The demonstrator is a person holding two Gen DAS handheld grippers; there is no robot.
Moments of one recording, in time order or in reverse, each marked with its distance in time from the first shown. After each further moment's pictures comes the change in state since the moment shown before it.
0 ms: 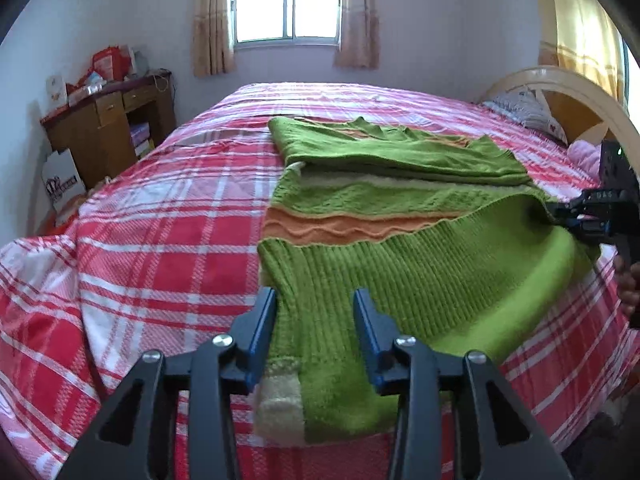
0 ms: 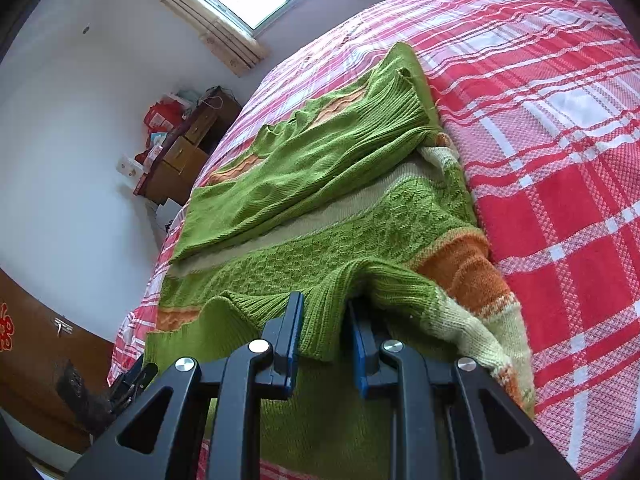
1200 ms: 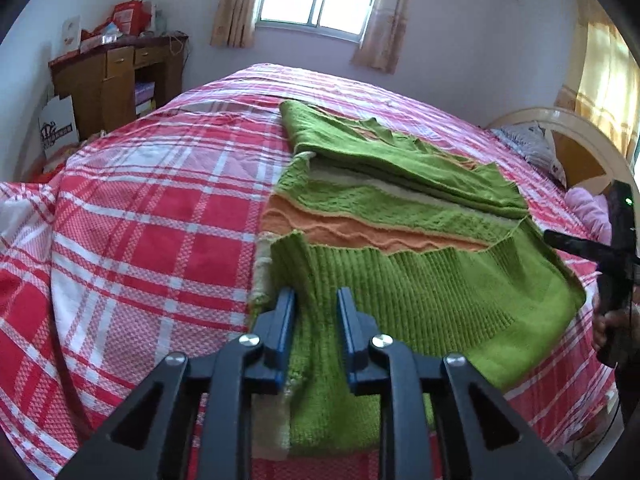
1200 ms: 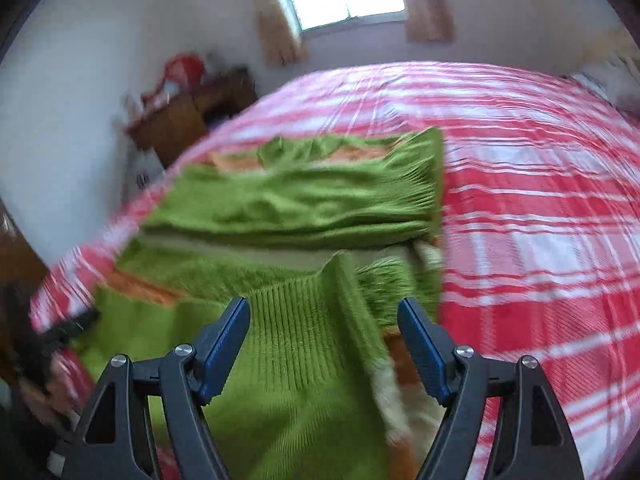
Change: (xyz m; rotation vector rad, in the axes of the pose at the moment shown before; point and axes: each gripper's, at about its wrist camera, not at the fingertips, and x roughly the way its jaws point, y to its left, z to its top) left arm 0.015 0.013 0.005 -0.165 0.041 -0.063; right arm 0.004 0.024 0.010 -0.433 -0.025 -0.217
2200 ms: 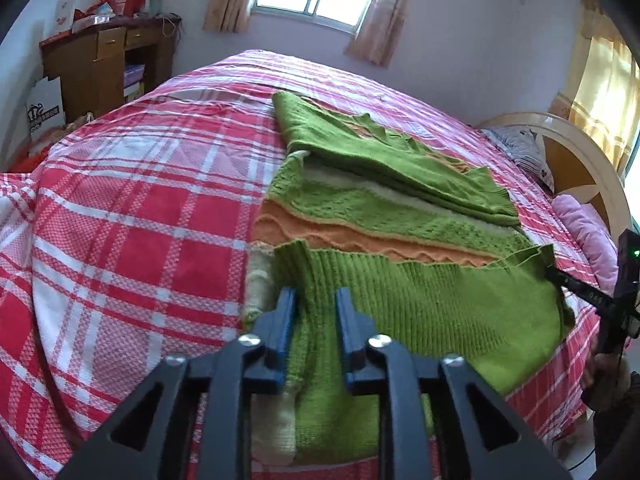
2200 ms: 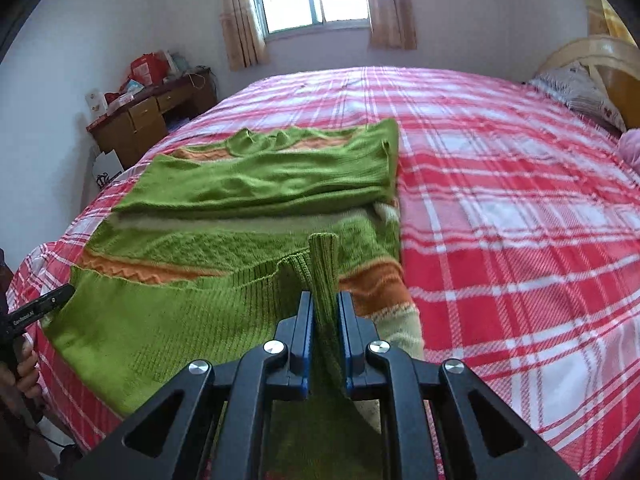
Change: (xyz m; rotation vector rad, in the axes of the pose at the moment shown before) left arm 0.006 0.009 0.013 -0.045 0.055 -0.082; right arm -0.044 0.005 -0.038 0.074 -0.048 -0.151
